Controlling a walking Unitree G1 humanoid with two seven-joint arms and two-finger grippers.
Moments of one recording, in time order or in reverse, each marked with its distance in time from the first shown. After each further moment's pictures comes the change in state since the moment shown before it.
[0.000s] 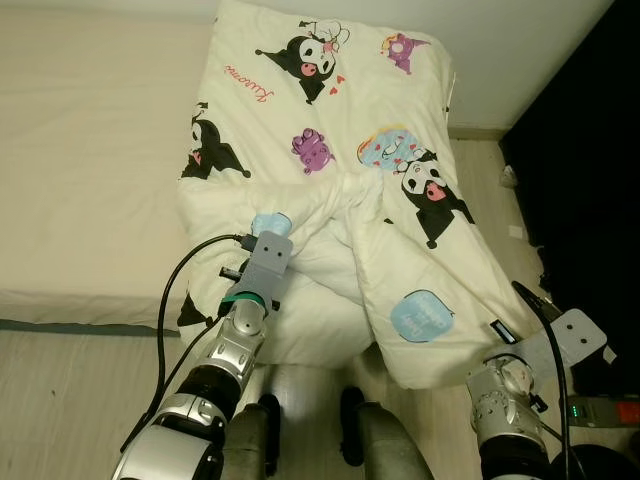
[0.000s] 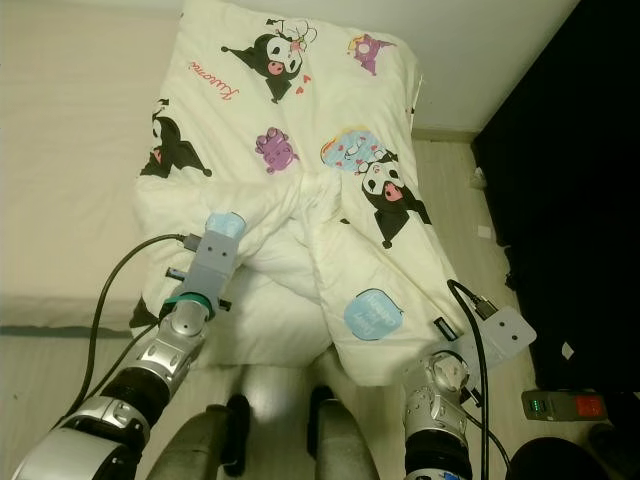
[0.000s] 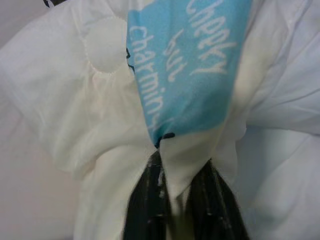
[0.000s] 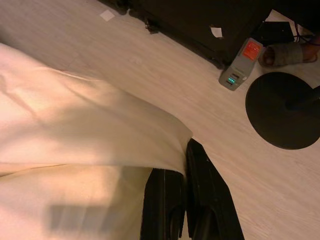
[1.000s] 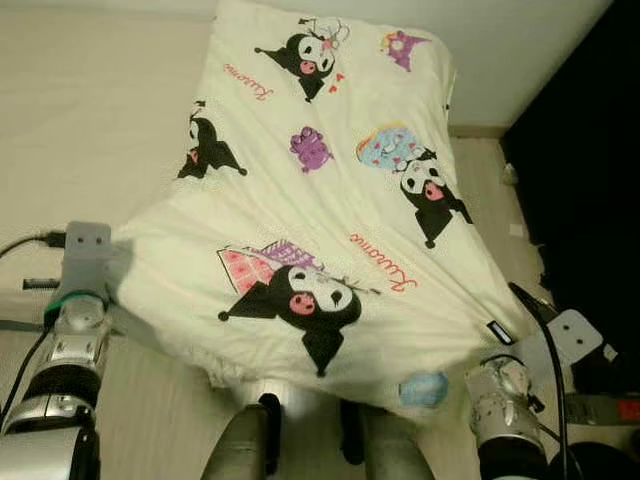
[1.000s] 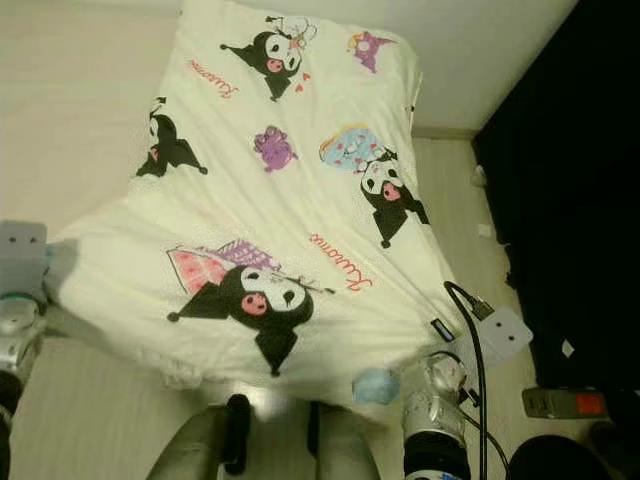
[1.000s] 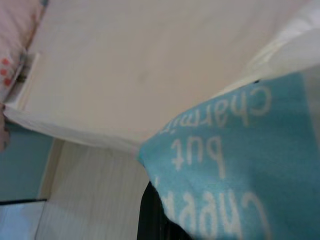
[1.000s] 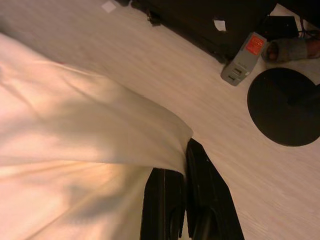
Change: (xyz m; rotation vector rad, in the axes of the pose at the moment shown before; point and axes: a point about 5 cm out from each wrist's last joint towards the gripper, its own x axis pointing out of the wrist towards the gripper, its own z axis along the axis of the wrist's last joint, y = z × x) left arm -0.016 0.198 -0.075 0.003 0.245 0.483; right arm -0.003 0.000 -0.007 -0.033 0.024 0.029
